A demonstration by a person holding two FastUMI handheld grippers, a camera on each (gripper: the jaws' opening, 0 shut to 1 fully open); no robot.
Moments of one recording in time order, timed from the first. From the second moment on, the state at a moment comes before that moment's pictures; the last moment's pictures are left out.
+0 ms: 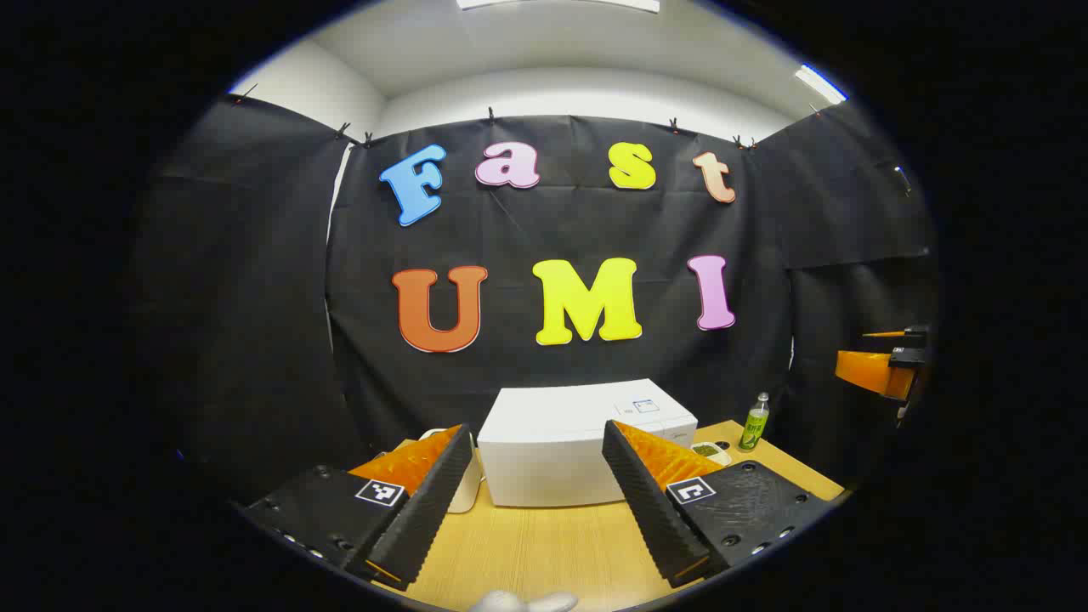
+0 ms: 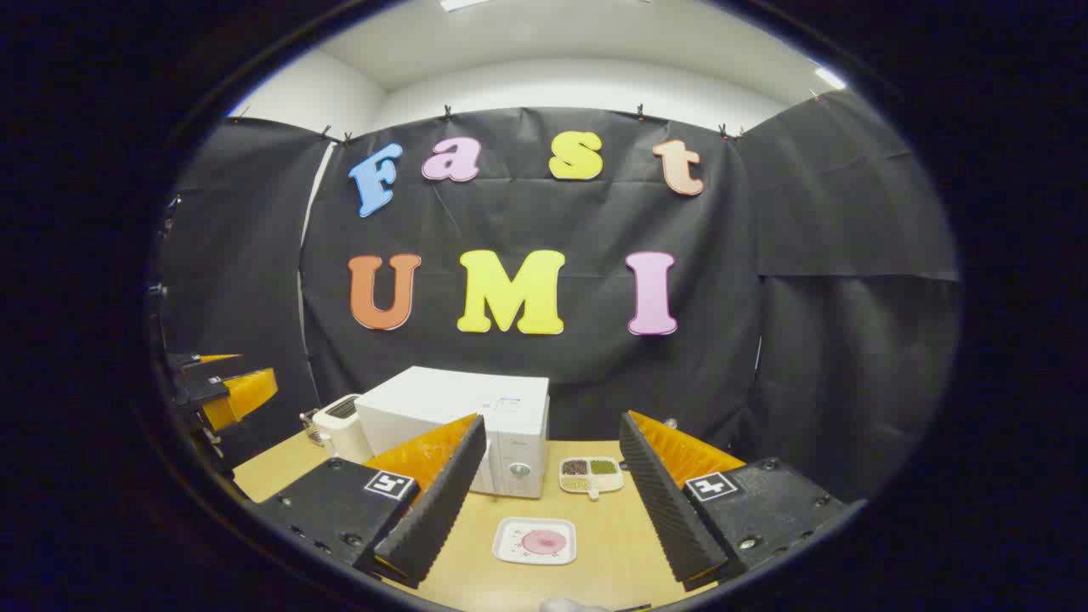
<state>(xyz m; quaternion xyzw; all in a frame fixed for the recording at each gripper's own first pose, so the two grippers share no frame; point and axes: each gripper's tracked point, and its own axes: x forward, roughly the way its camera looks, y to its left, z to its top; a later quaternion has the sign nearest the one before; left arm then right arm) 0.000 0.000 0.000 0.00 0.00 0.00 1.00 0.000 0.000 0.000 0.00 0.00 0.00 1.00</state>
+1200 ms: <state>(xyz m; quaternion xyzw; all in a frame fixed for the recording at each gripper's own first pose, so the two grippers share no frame) 0.082 -0.105 -0.076 -0.01 0.03 -0.08 1.00 0.017 -0.048 -0.012 0.01 0.03 -0.02 1.00</state>
